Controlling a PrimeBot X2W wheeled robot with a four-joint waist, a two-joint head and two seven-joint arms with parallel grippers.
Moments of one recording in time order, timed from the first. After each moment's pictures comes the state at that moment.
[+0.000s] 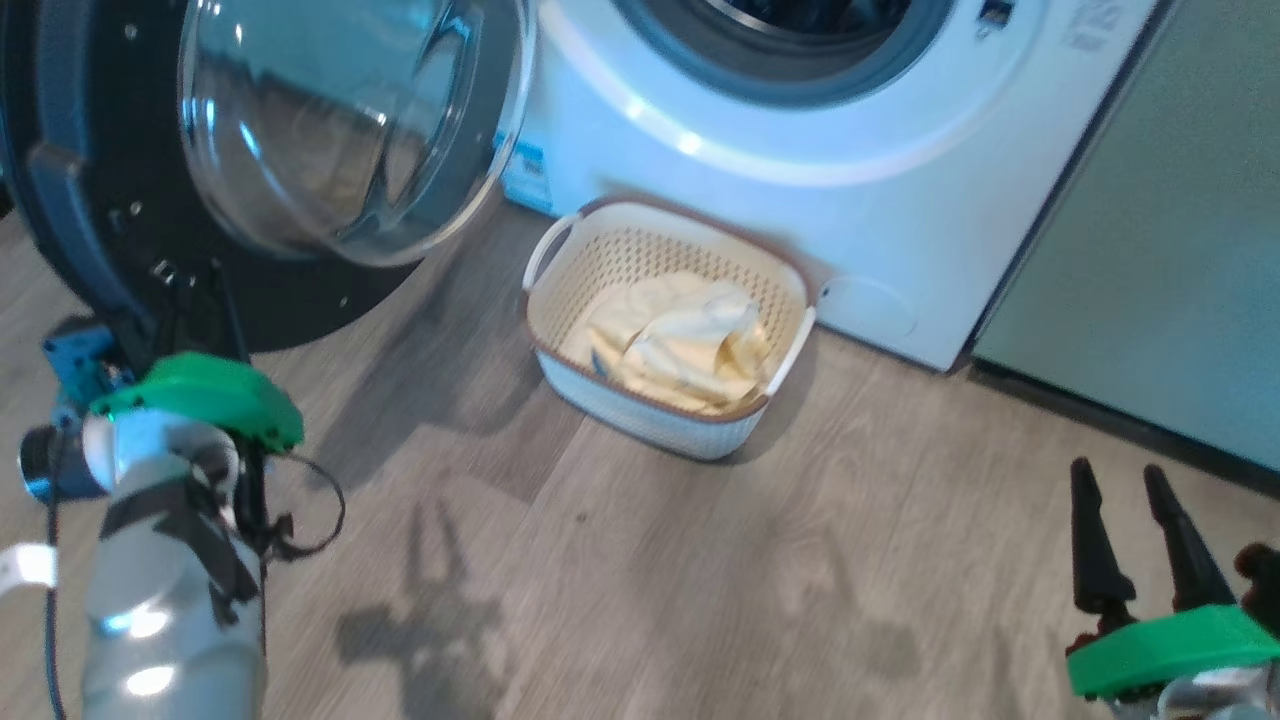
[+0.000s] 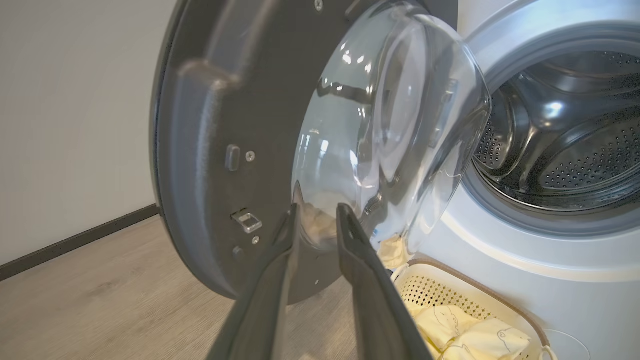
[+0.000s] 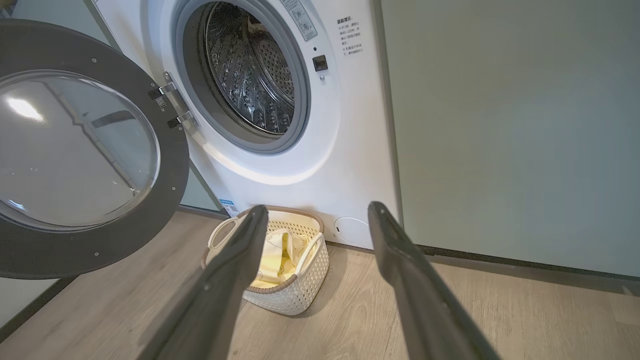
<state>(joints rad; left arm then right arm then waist) -0.55 0.08 0.40 0.68 -0.04 -0.11 -0.26 -0.04 -0.14 0.11 0.21 0.42 0.13 -0.25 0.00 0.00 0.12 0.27</state>
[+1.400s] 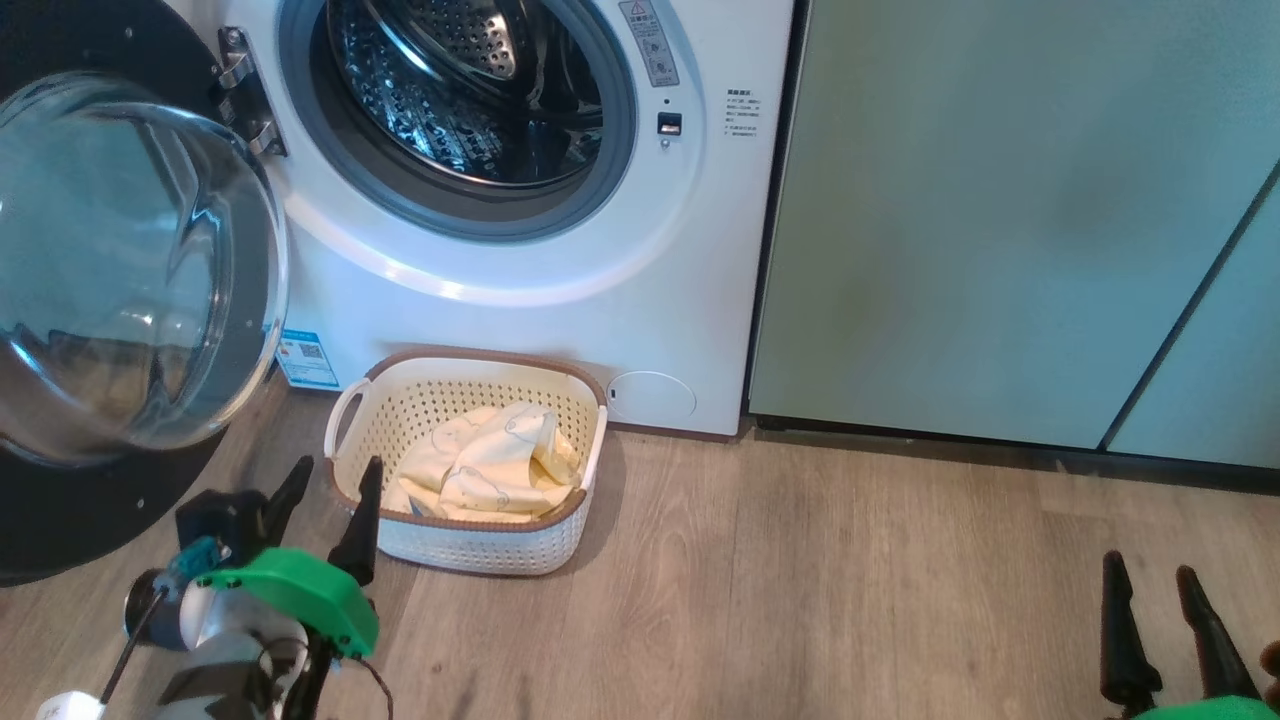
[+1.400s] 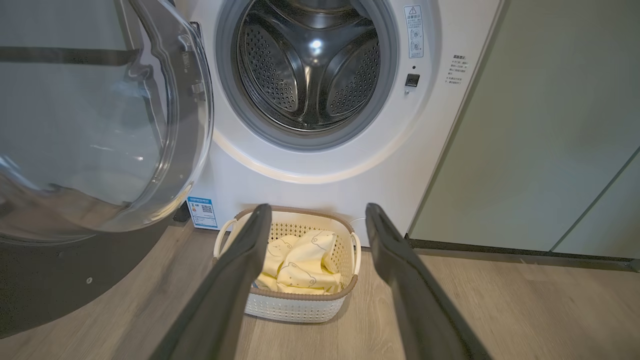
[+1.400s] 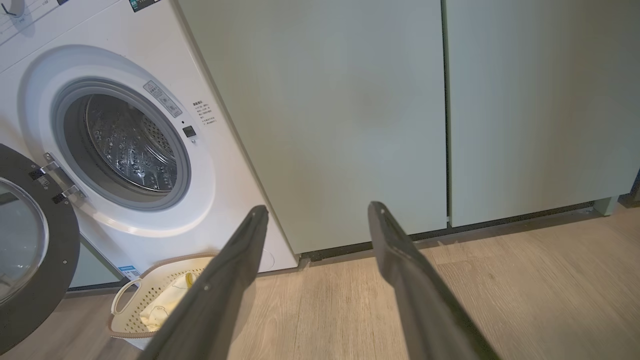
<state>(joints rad) -0.18 0.21 -0.05 0.51 -0.33 -0.13 -0.26 0.12 -0.09 0.00 0.20 0.39 0.13 -0.25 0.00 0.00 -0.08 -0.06</state>
